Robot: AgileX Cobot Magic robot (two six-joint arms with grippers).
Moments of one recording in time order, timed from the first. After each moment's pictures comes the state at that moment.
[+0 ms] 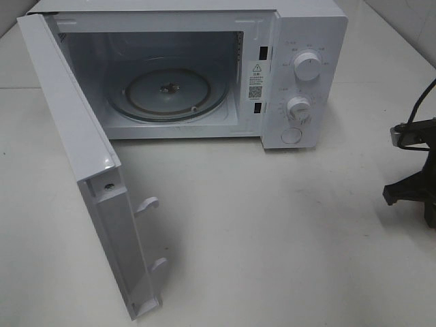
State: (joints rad) left arm 0.06 0.00 -0.50 -0.05 1.05 0.03; right arm 0.00 1.82 -0.85 -0.30 0.59 0.20
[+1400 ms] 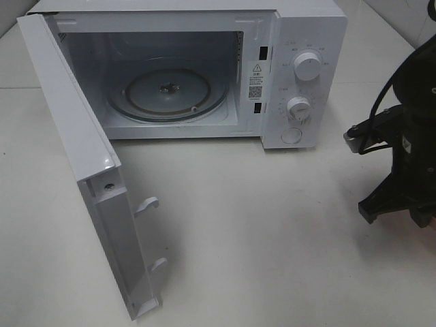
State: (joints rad) left arm 0.06 0.00 -0.50 -0.05 1.05 0.03; right arm 0.36 1.67 -0.85 -0.44 0.88 0.33
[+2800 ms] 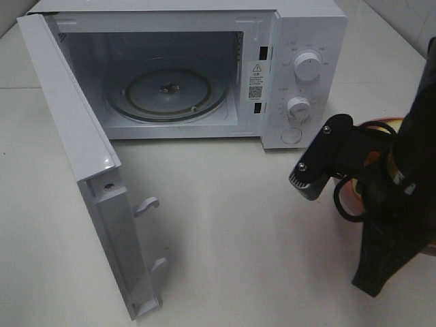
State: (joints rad) left arm 0.06 0.00 -0.50 -0.05 1.05 0.03; right arm 0.82 1.37 -0.74 -0.39 0.95 0.12
